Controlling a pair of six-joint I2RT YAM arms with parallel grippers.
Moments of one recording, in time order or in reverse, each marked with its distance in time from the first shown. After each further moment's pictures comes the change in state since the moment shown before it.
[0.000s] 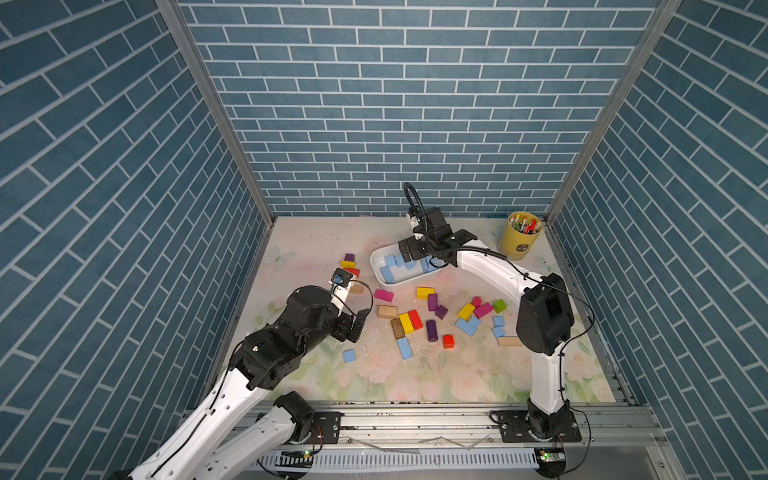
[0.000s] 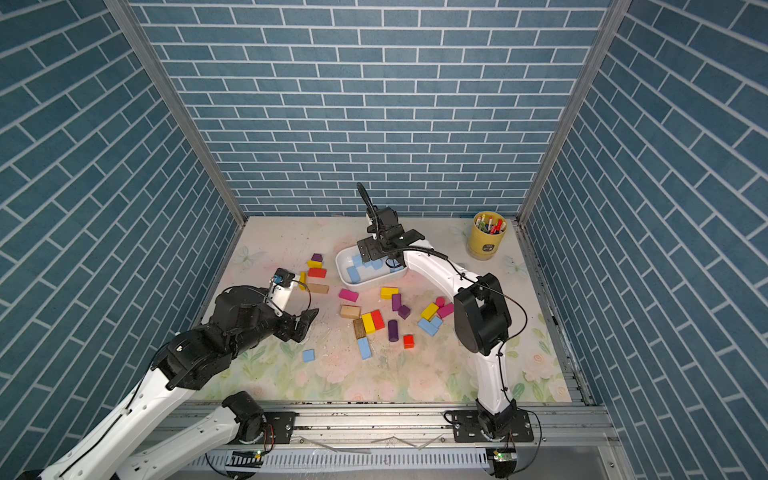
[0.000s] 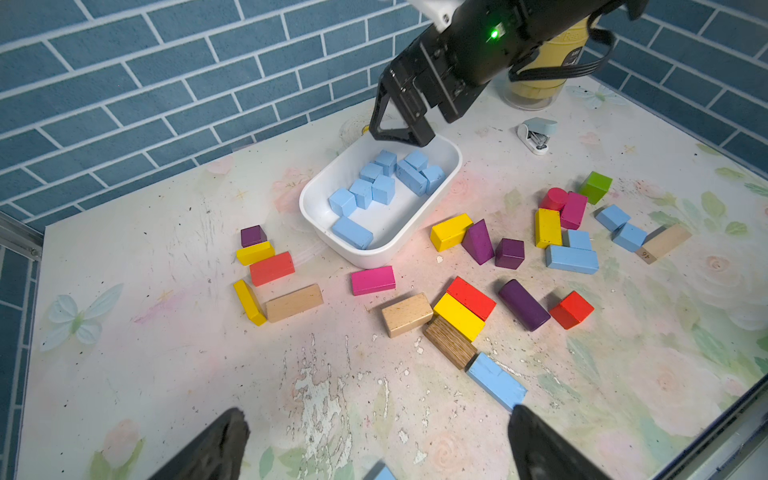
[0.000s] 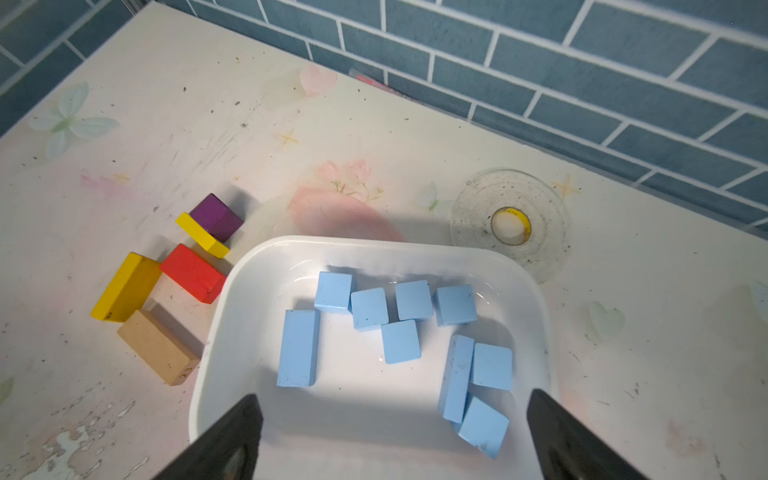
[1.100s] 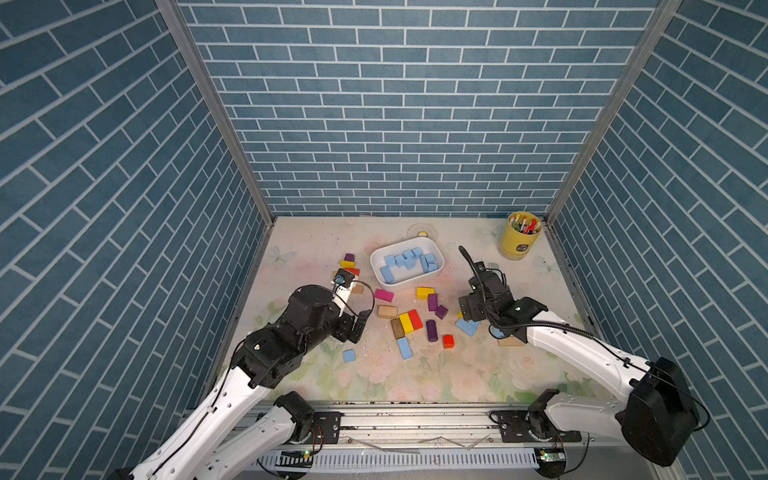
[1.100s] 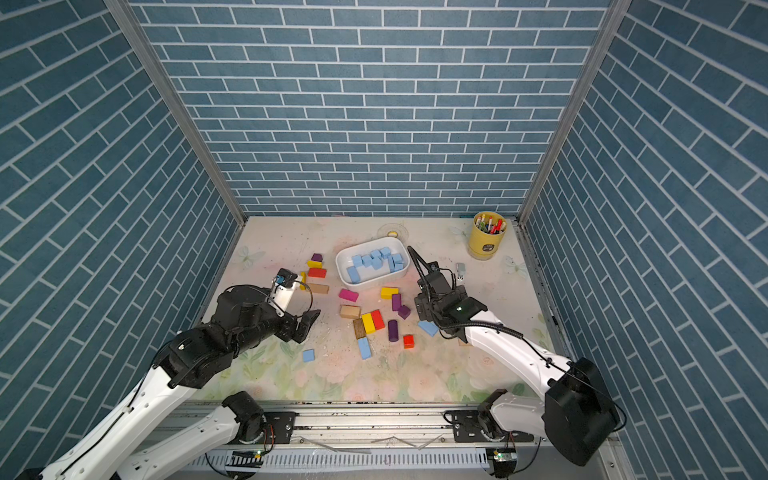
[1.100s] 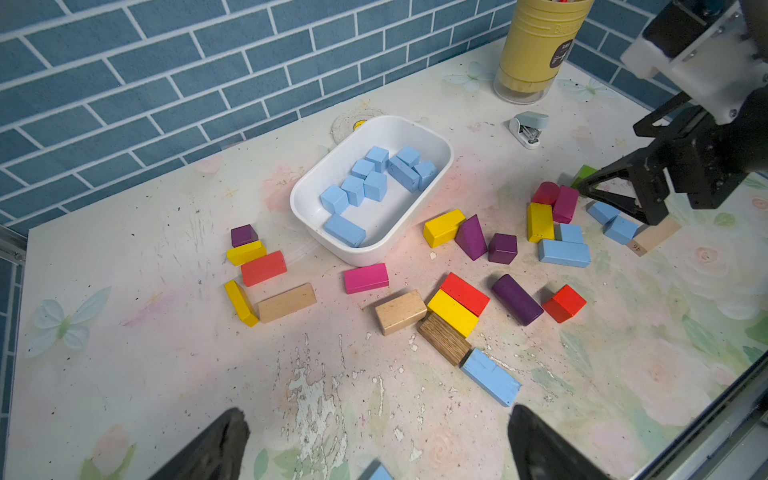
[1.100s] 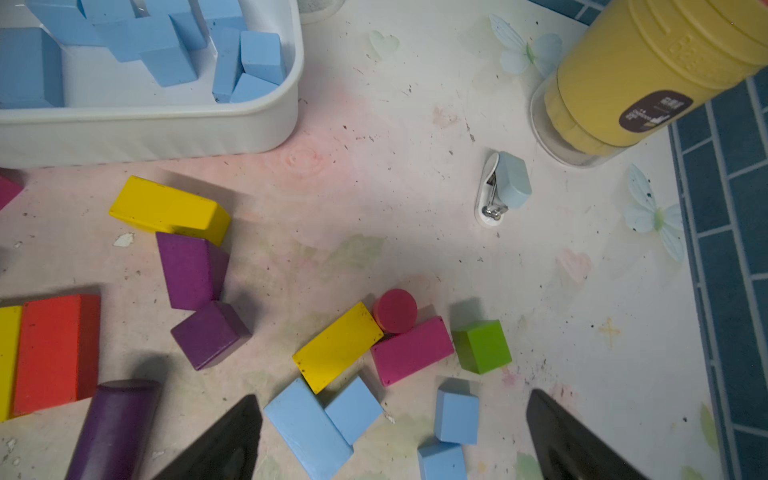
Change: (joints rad) left arm 0.001 0.010 0.000 0.000 0.024 0.011; right arm -0.014 -0.771 -0.930 -0.042 0.321 0.145
